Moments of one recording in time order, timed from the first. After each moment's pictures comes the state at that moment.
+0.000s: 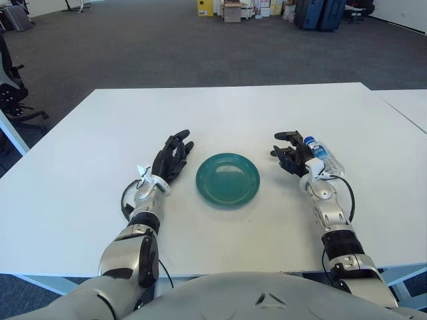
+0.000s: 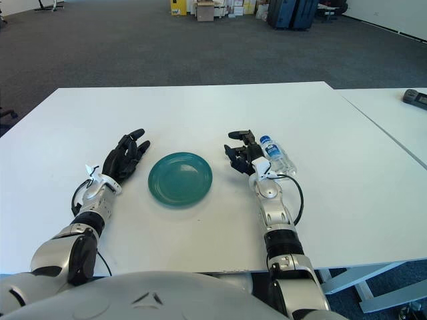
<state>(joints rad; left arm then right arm) -0.40 0.06 0.29 1.10 -0.31 -0.48 -0.61 -0.10 -0.14 0.00 0.25 -0.10 -0.12 0.04</state>
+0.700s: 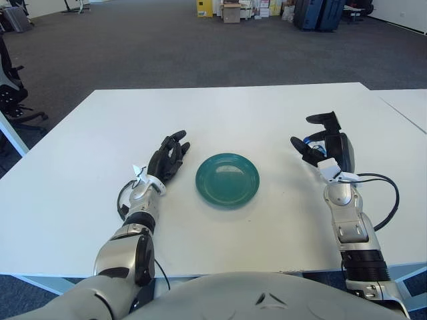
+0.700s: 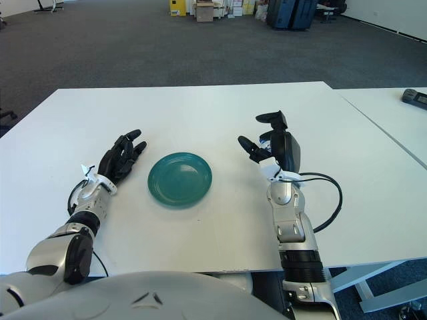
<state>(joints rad) -0.41 0.09 0.29 1.12 -0.31 -0.45 -0.62 0.01 -0.21 -0.01 -0.10 -0.56 -0.07 -0.36</state>
